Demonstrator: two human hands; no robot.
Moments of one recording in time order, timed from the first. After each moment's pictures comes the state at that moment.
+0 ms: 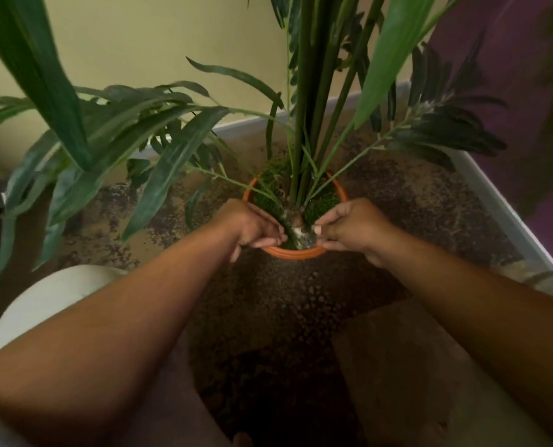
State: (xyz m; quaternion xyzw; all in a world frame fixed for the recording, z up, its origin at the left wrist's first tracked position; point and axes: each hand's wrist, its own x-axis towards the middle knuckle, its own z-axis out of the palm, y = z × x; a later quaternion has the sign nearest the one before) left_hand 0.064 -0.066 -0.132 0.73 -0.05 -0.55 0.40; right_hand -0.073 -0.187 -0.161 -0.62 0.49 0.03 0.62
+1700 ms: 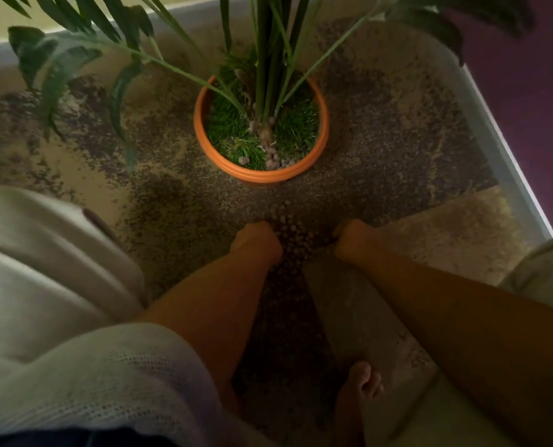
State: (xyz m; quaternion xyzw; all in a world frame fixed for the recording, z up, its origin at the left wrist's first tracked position) left_hand -0.041 -0.049 -0.283 0.84 -0.22 -0.49 -0.05; right_hand -0.184 -0.157 -0.310 -0.73 0.54 0.27 0.32
